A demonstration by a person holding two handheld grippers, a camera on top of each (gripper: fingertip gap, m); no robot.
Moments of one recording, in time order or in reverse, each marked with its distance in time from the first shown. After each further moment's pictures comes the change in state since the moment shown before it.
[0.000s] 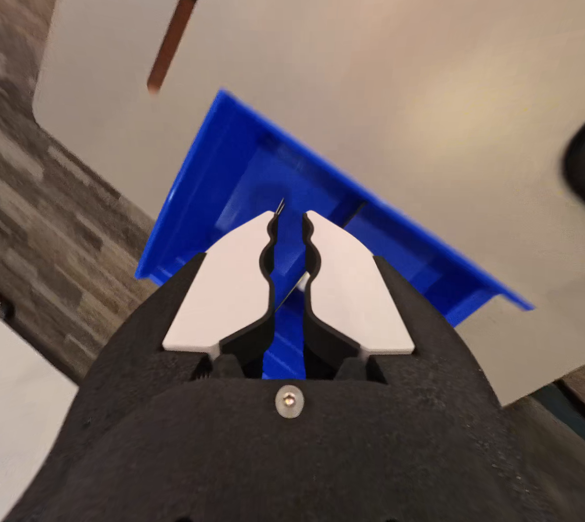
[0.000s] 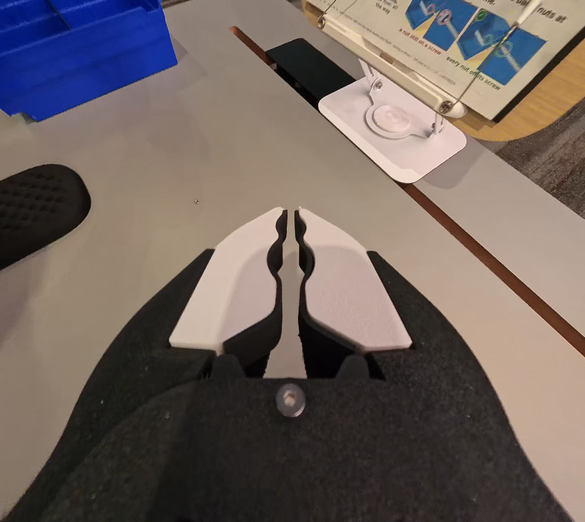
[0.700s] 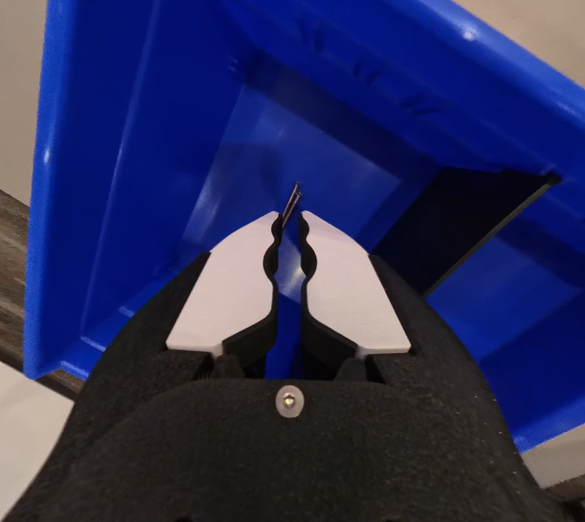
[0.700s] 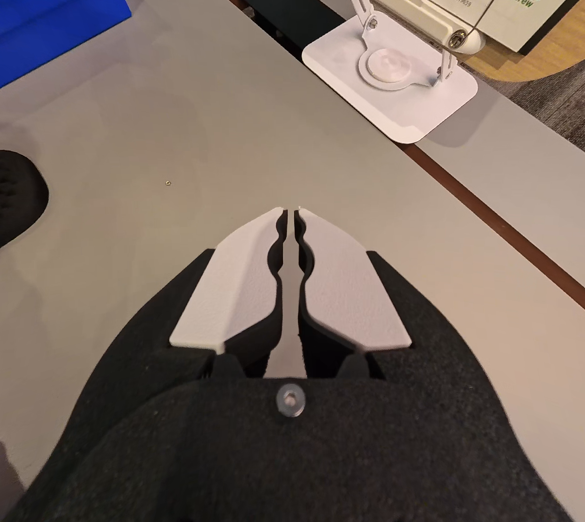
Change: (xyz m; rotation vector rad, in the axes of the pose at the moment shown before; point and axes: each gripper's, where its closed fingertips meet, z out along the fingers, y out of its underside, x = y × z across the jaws) left arm -0.015 0.055 0.112 -0.086 0.112 0.060; right arm 0.018 0.030 0.028 -0.123 0.031 0.061
